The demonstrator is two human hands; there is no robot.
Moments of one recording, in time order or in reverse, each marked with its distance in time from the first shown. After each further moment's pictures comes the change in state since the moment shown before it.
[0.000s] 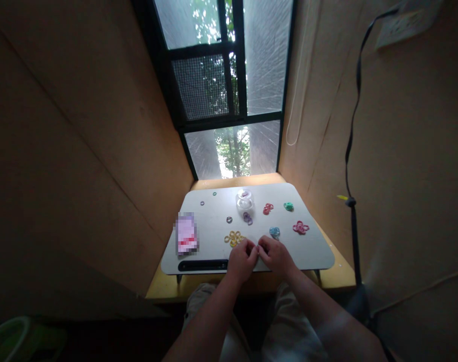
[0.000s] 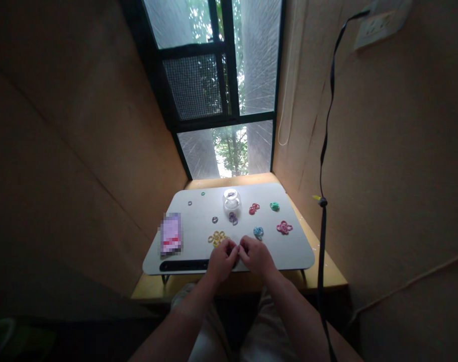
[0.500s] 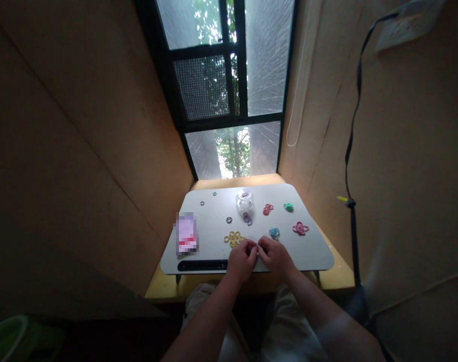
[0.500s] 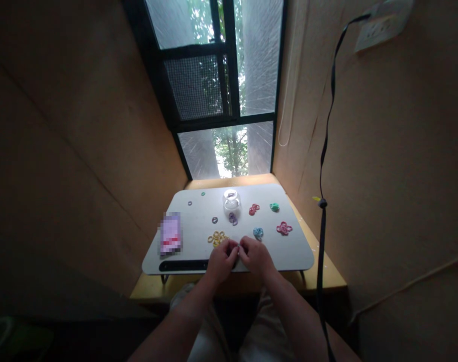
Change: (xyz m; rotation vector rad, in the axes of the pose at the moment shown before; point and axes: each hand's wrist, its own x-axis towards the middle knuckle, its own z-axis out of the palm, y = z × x) left_hand -0.001 -0.001 0.001 -0.040 0.000 0.022; right_hand 0.000 0.002 0.002 -0.015 -0.004 -0.006
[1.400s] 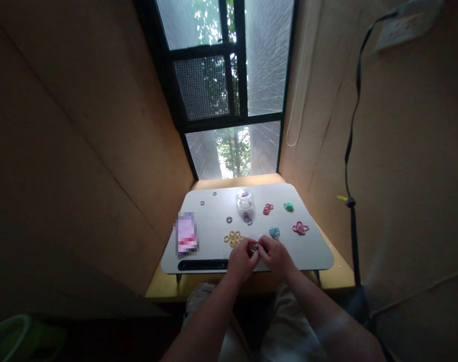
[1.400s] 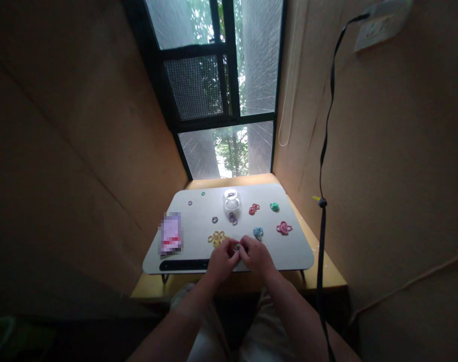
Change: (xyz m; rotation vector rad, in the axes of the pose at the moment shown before) left_hand 0.000 0.005 -0.001 0.034 -0.022 -0.007; right_hand -0.001 -0.001 -0.001 0.032 0.008 0.008
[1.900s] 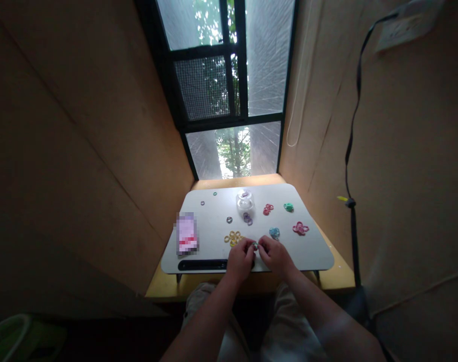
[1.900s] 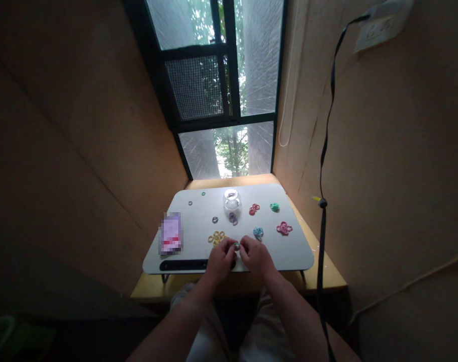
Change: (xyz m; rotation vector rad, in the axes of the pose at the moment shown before) left_hand 0.002 -0.005 -0.001 -0.136 0.021 -0.024; right_hand 0.000 0.000 0.001 -0.001 0.010 -0.004
